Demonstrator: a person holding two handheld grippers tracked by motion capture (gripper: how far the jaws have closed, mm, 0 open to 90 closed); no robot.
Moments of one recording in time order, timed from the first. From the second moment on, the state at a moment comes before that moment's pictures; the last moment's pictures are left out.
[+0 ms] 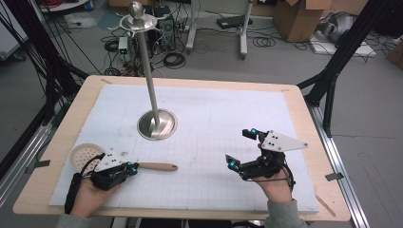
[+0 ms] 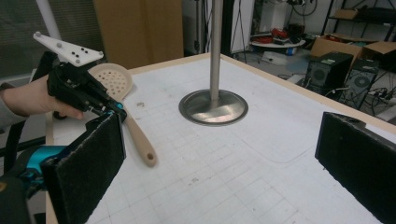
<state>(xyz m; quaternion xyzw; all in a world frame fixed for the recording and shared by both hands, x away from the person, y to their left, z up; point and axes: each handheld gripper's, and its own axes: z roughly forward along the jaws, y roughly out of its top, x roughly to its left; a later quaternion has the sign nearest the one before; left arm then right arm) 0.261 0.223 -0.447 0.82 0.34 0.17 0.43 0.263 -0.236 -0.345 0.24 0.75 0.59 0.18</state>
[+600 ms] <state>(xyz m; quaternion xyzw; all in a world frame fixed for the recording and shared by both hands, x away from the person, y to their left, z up) 0.275 0.248 -0.437 0.78 0.38 0.20 0.45 0.256 -0.246 -0.347 0.25 0.75 0.58 0.18</state>
